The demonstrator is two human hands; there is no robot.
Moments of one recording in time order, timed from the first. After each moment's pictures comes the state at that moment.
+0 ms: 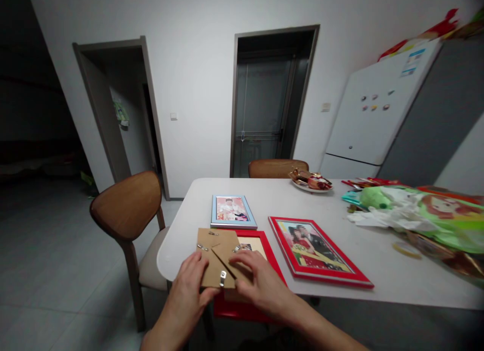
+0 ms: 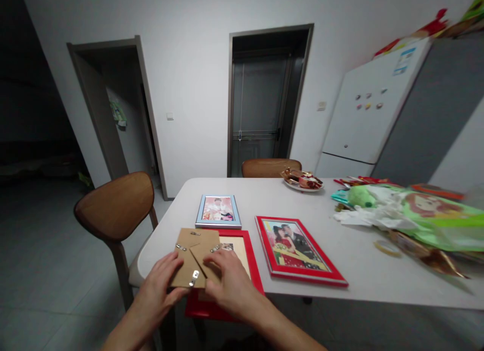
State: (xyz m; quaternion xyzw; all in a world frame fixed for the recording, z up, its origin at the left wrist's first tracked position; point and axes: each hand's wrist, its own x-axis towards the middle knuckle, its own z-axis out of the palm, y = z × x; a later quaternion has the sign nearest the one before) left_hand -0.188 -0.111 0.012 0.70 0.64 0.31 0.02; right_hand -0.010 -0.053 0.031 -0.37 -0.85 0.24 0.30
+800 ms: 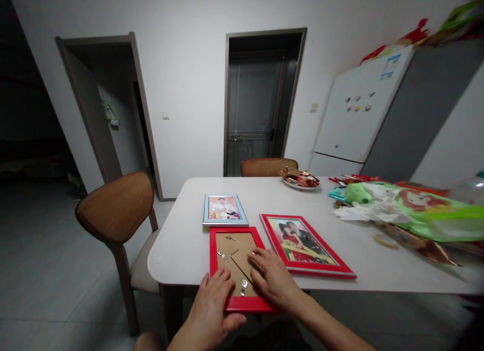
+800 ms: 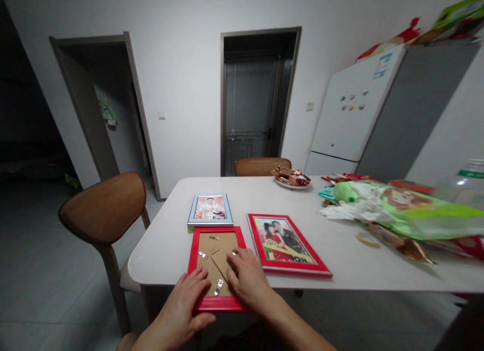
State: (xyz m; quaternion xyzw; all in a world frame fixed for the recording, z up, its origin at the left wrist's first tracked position) left_hand -0.137 -0.106 -0.003 0.77 0.59 0.17 0.16; right_hand 0.039 -0.022 -0.014 -0.47 -0.86 0.06 0.20
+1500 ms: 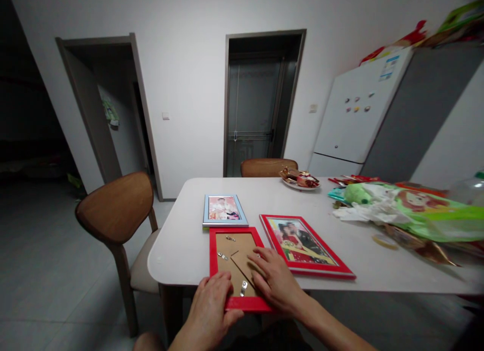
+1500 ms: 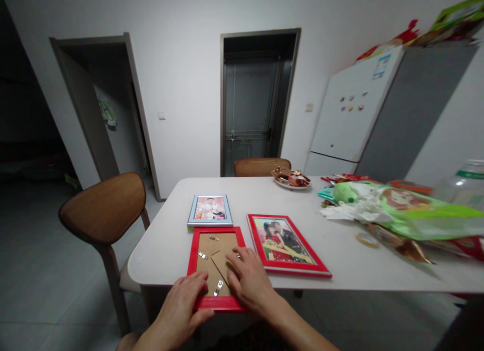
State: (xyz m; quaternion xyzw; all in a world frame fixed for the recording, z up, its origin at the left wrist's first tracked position) left_hand -0.134 -0.106 -0.008 0.76 0.60 0.19 0.13; right_hand 0.043 -0.029 -0.009 -0.42 -0.88 0.05 0.24
